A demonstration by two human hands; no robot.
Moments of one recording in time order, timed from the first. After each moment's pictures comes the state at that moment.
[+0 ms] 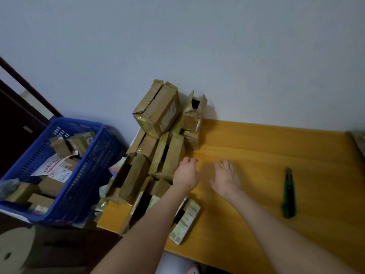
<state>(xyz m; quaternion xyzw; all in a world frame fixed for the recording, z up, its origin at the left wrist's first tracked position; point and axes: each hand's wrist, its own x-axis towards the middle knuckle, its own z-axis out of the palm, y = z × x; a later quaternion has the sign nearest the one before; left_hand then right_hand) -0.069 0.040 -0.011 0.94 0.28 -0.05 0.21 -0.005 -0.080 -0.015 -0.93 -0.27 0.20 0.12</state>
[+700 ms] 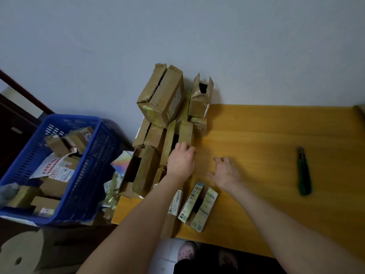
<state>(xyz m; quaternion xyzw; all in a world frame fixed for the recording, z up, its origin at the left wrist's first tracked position) -0.107 0.104 -0.012 0.99 0.14 0.02 0.07 -0.045 -0.036 -0.044 -0.93 -0.19 0.27 0.15</state>
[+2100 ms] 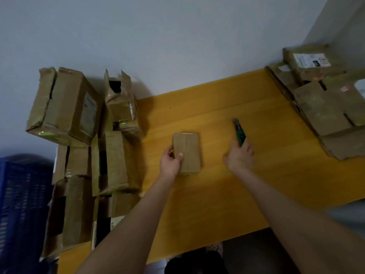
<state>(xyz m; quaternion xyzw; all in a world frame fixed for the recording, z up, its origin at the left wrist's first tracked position) -0.018 -0.002 -0.076 0.71 0.34 -0.09 0.61 0.025 -0.195 -0.095 -0.96 0.14 0.20 0.12</state>
